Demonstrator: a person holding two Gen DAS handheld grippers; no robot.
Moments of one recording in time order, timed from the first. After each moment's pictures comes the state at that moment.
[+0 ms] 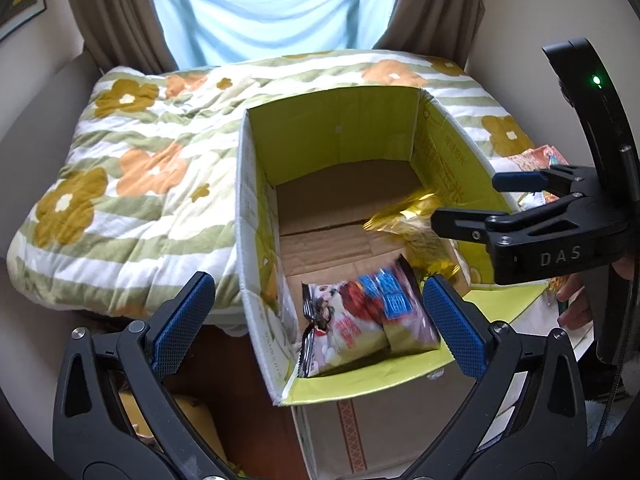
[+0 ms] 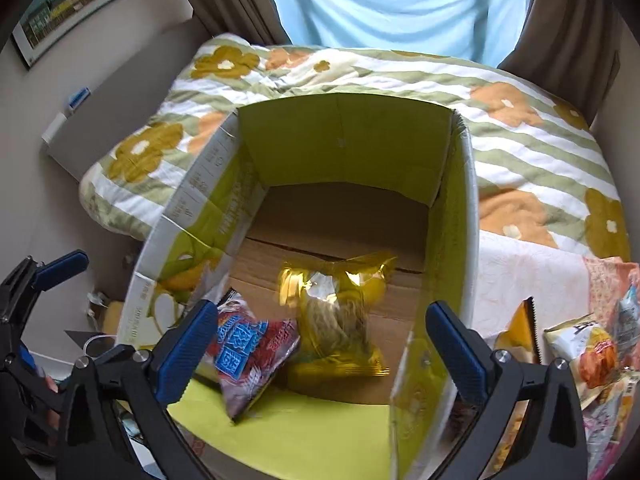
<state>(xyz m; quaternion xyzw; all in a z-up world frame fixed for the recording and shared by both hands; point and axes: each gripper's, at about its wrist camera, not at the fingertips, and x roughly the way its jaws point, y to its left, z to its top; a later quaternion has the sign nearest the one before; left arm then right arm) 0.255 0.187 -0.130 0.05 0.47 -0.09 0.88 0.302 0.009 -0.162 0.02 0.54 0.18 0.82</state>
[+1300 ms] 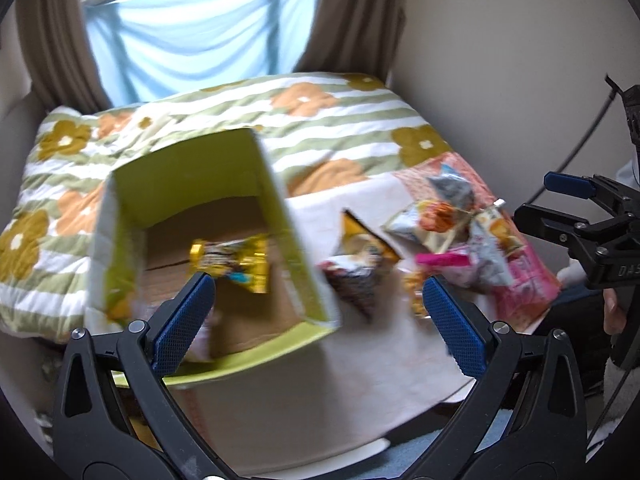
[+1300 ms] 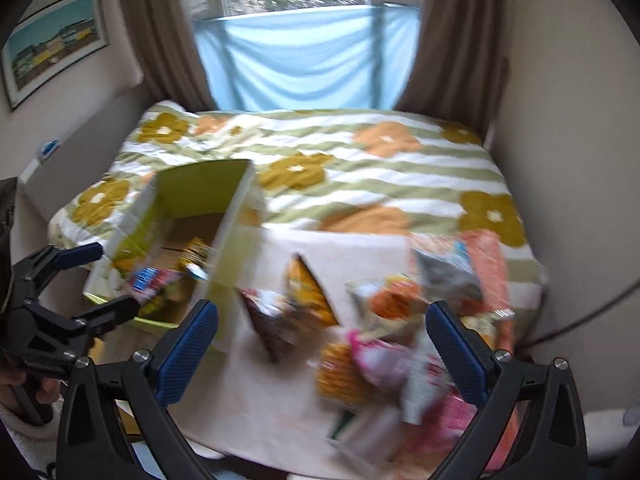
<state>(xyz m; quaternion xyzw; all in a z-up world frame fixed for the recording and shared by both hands) 0.208 -0.002 -0.086 0.05 0.44 -0.19 0.87 0.179 -0.202 -0.076 0.02 0.46 0.06 0.89</state>
